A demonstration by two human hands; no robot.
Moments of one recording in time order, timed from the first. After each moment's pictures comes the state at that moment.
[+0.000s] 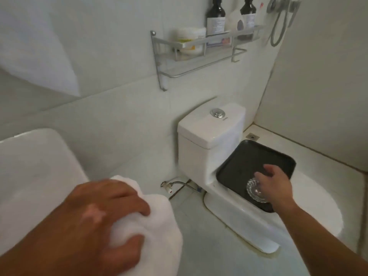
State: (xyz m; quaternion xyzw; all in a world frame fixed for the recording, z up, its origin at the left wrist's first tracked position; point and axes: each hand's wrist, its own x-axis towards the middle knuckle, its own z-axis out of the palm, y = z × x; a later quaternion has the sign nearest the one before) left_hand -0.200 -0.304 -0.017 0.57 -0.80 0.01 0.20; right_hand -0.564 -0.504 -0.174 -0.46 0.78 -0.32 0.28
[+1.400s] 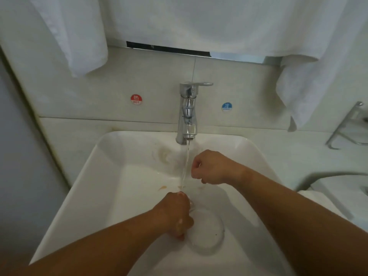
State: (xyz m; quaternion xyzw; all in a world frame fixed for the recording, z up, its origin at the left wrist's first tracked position) left_hand -0.022 -0.154 -0.062 0.85 -0.41 -0.30 0.11; right_hand -0.064 -0.295 0.016 -0.93 0.26 0.09 0.23
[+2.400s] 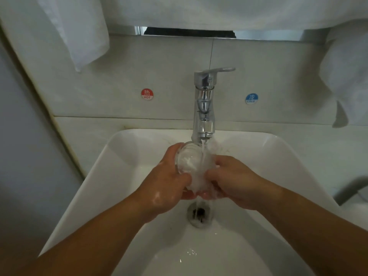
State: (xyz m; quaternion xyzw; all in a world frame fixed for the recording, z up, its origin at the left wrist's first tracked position) left_hand 0.020 -0.131 -0.016 0.73 -0.28 -0.28 0.56; right_hand -0.066 -0.286 -0.008 -0.74 0.25 0.01 0.63
